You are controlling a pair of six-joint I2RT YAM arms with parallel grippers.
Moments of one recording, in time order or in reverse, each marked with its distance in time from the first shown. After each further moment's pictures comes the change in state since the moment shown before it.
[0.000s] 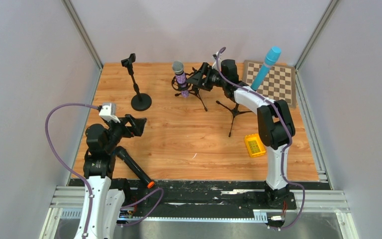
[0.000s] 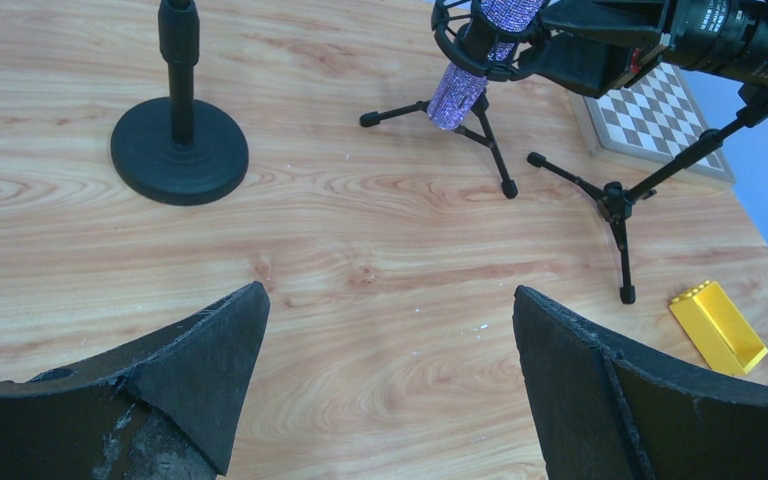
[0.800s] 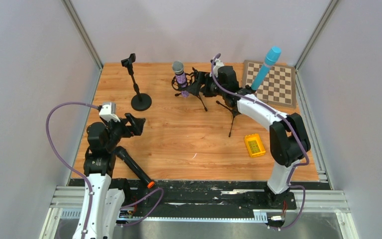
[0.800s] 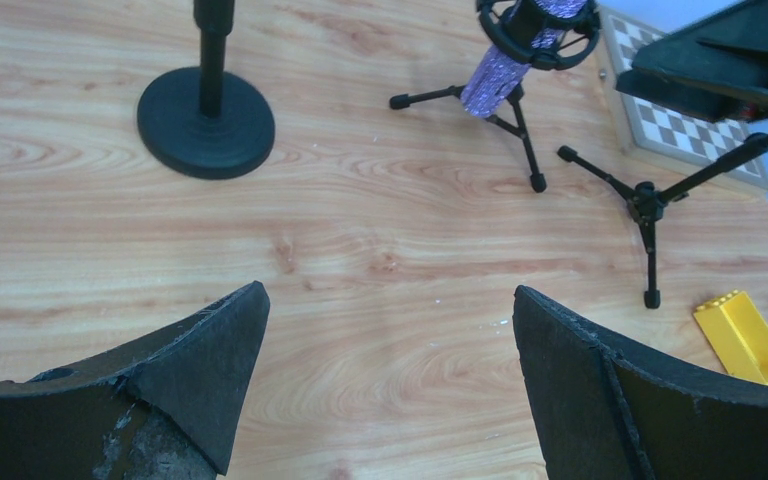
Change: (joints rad) left arm 0.001 0.024 0.000 -0.017 -0.043 -0.002; right arm 0.095 -0.259 -0.182 -0.166 0.270 -0.276
